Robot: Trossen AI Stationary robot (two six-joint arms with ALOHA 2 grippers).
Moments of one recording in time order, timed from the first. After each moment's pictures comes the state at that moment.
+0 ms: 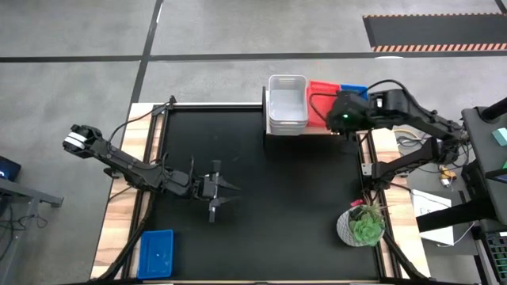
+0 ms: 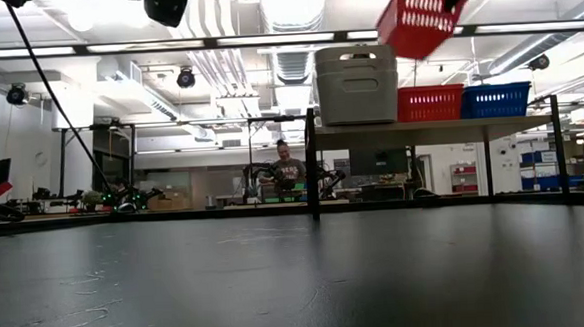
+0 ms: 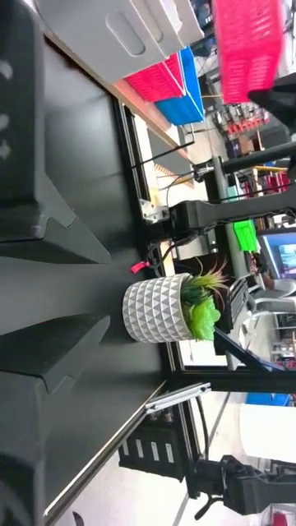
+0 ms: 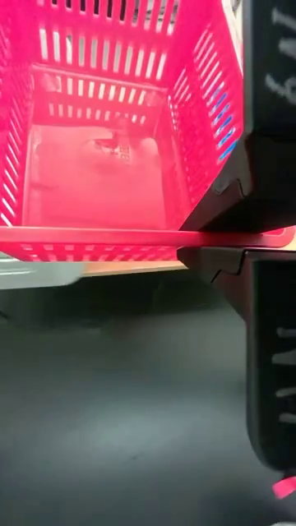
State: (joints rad) left arm -0.39 1.19 0.63 0.48 -0.34 0.12; right arm -0.20 1.31 1.73 -1.57 0.29 -0.26
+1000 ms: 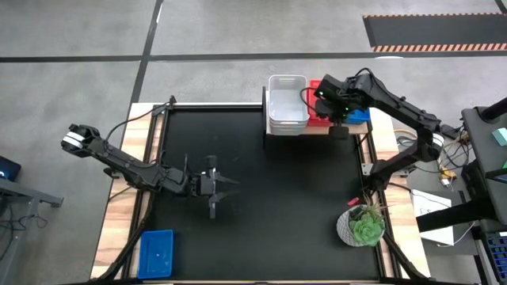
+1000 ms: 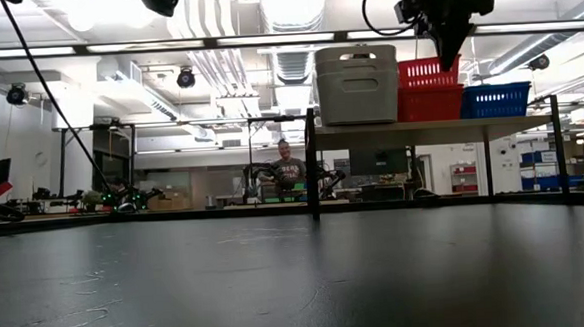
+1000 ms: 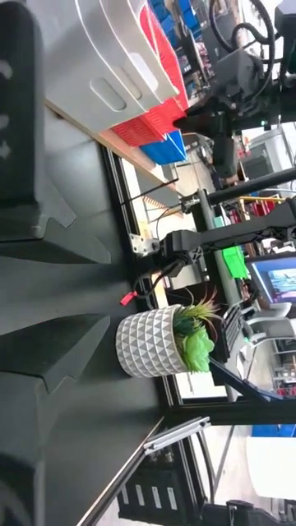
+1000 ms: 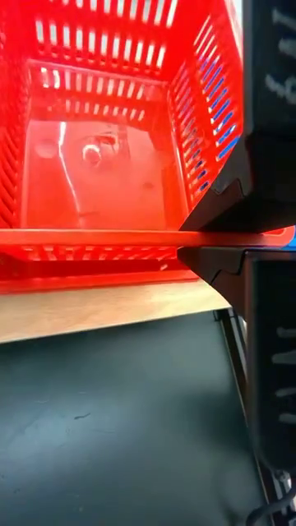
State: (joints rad) left arm -0.38 1.16 0.64 0.48 -0.43 0.22; right arm -0.54 1.45 1.62 -1.53 0.23 -0.50
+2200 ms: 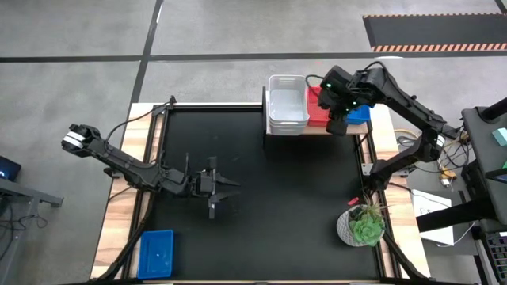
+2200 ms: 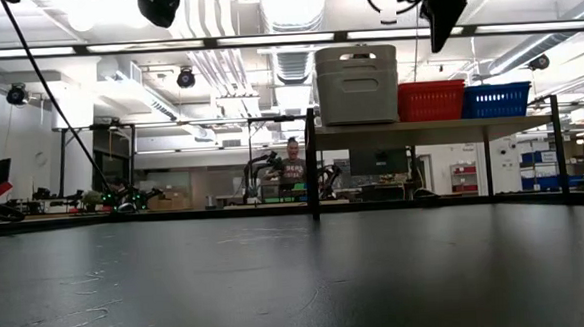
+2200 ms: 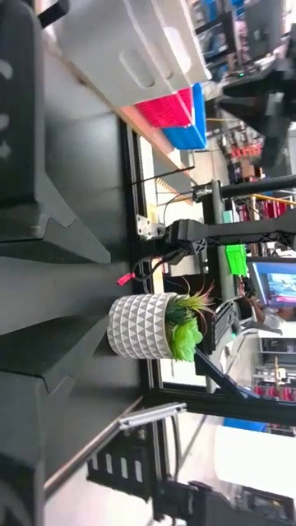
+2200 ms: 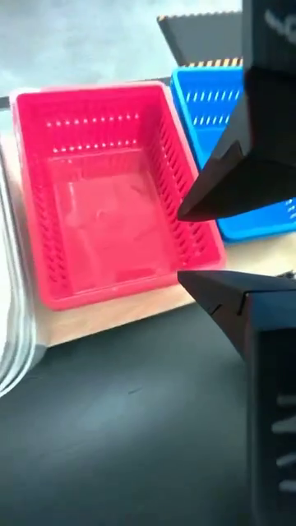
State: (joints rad) left arm -0.39 1.16 0.63 0.48 -0.42 0.05; right arm -0.54 1.46 1.76 -1.56 0.17 -0.34
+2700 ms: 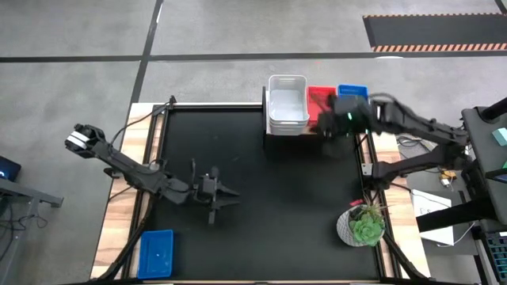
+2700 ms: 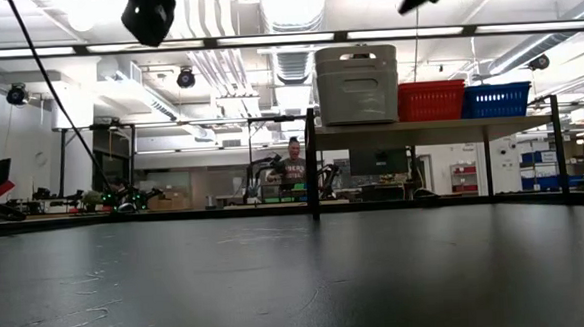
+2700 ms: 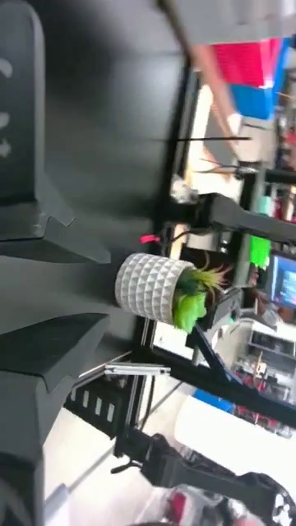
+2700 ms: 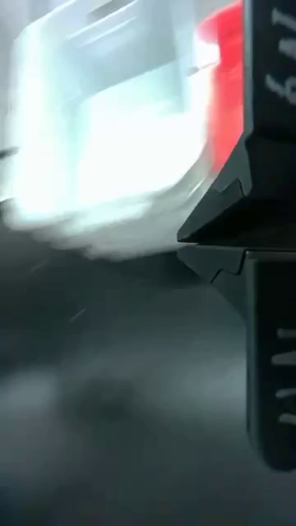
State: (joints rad) left arm -0.47 1.21 0.64 0.48 -0.45 -0.28; right arm -0.26 1.16 1.40 -1.00 0.04 -0.23
